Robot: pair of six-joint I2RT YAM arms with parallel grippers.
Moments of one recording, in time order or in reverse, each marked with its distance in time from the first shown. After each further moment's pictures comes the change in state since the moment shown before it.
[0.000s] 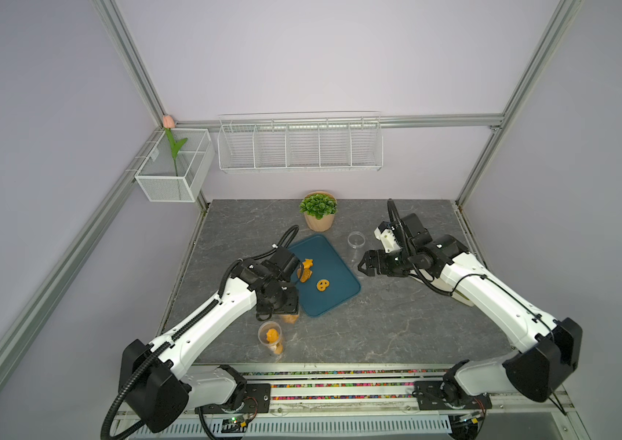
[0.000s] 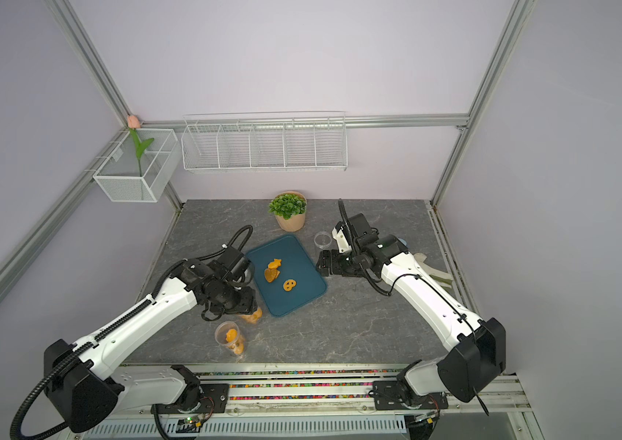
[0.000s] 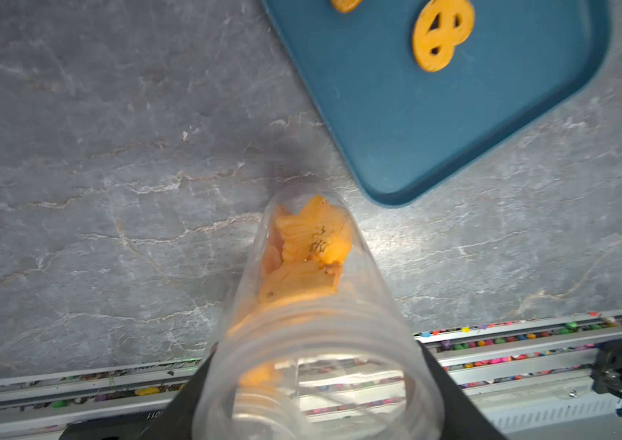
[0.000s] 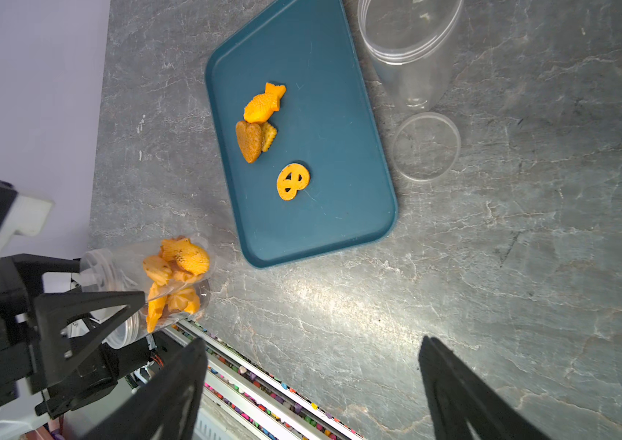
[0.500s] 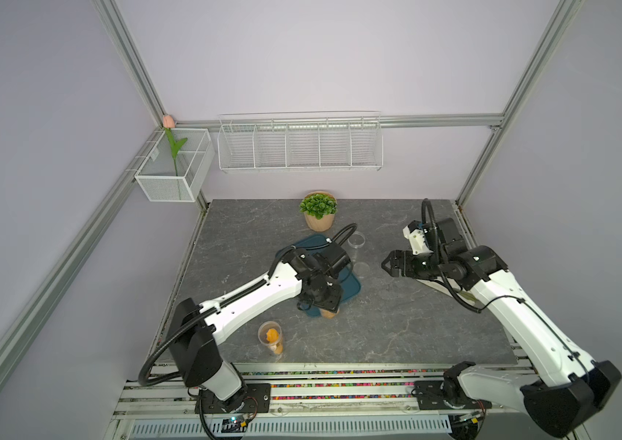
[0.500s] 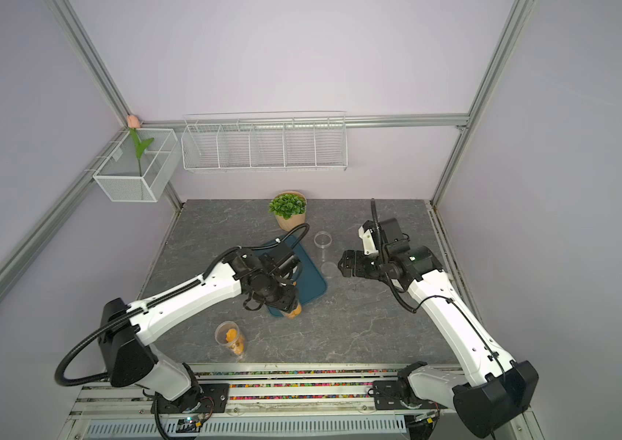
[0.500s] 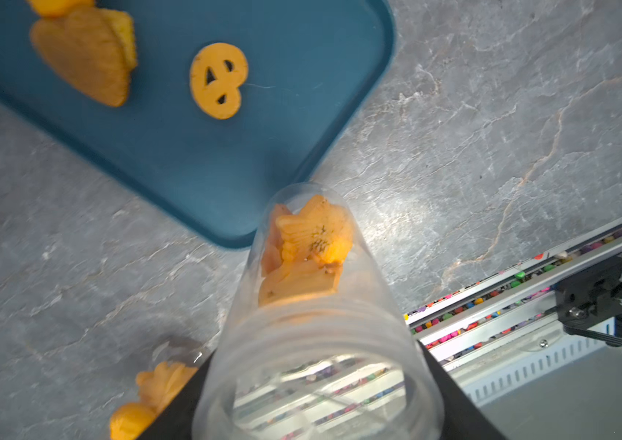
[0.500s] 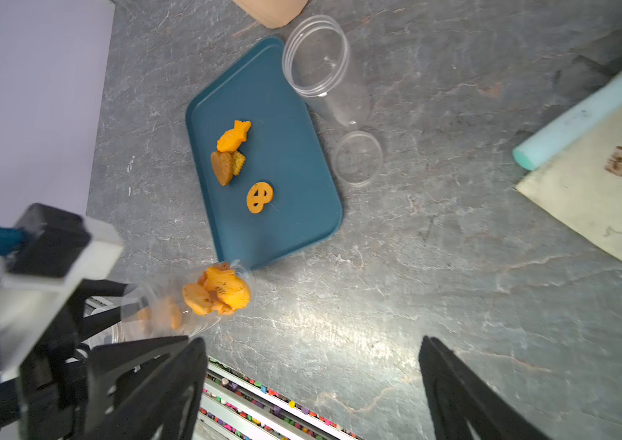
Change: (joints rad) left arm -0.293 0.370 0.312 0.043 0.004 0.087; right arm -0.153 -0.238 -0.093 -0.072 0.040 -0.037
